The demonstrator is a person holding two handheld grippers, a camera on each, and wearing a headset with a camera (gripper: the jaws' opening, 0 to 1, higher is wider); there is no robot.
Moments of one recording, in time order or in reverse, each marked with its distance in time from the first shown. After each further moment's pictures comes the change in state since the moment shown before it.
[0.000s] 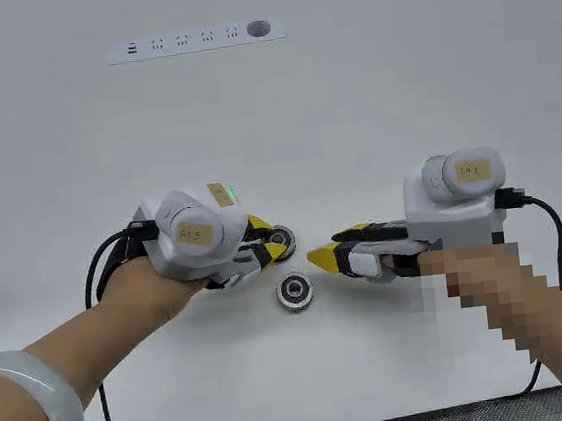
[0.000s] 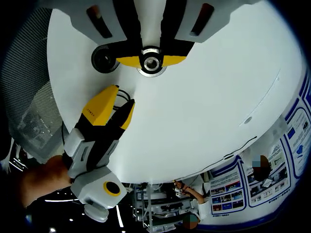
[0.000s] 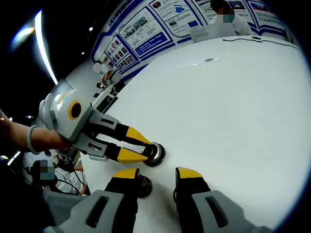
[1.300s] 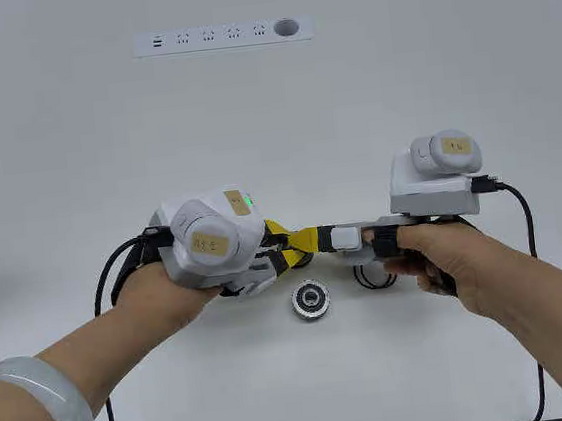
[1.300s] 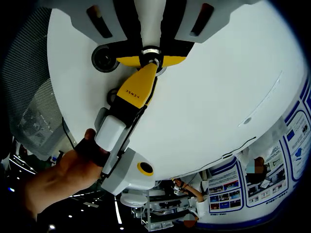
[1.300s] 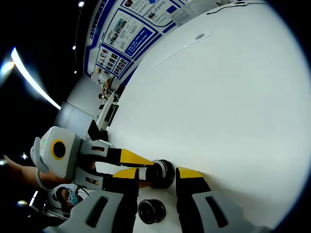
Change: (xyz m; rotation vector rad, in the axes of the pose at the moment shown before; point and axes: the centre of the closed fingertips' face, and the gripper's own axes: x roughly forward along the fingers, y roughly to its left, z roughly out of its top) left arm 0.000 0.000 -0.001 -0.019 -0.032 -0.002; right arm 0.041 0.012 0.010 0.263 0.066 0.119
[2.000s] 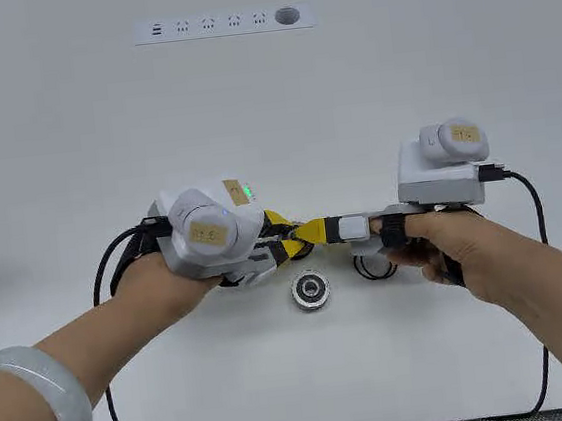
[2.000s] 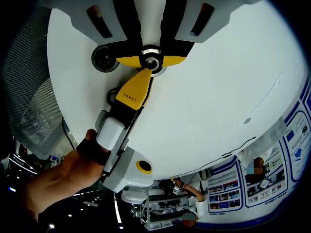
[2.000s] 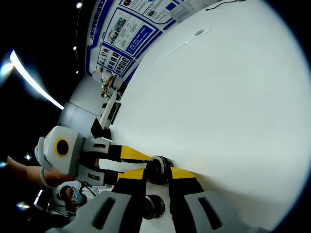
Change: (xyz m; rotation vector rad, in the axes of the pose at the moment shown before) left arm 0.000 0.000 0.000 -0.004 -0.006 0.001; right arm -0.005 -0.002 -0.005 0.014 0.028 0.027
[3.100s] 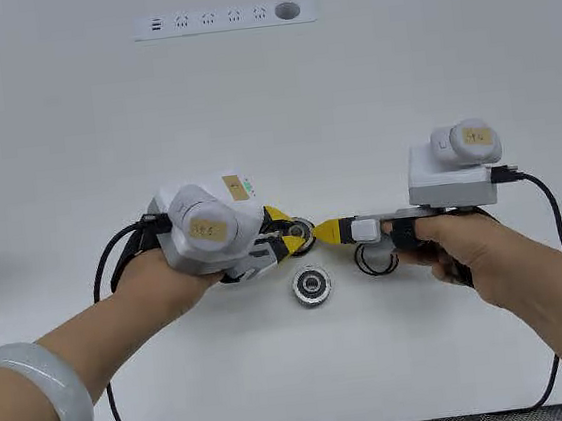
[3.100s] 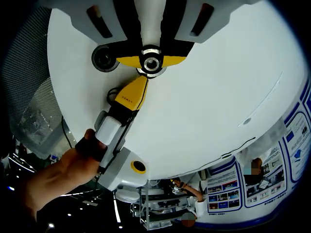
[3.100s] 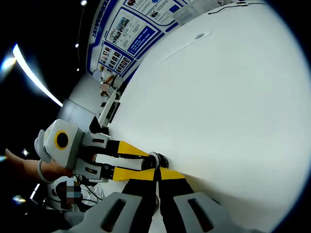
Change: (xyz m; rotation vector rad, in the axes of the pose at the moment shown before) left arm 0.000 0.001 0.000 -0.006 -0.004 0.001; right arm -0.005 -0.006 -0.002 -0.038 -0.015 -0.012
